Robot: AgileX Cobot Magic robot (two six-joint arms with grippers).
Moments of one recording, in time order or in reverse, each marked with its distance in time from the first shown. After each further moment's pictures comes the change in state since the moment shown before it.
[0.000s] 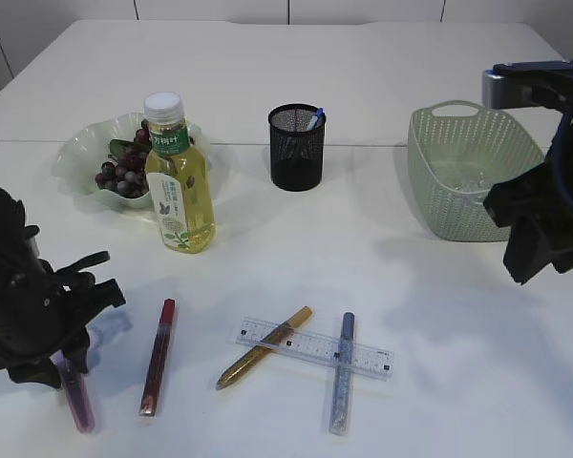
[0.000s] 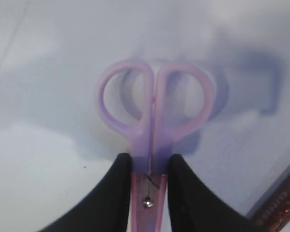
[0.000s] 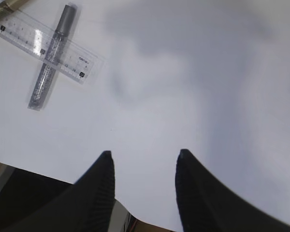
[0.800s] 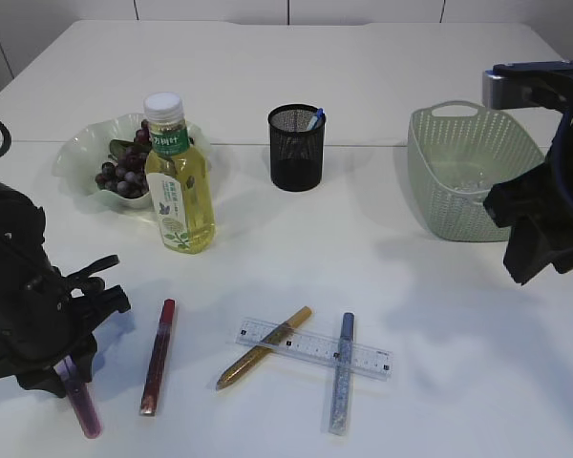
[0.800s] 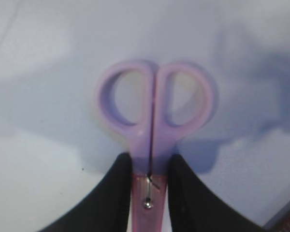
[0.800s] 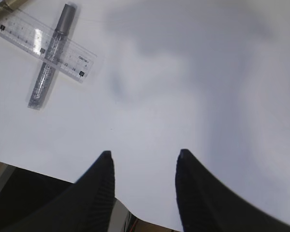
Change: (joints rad) left arm 0.000 0.067 -0.017 0.008 0.025 -0.070; right arm 0.000 0.000 0.000 0.000 0.002 0.002
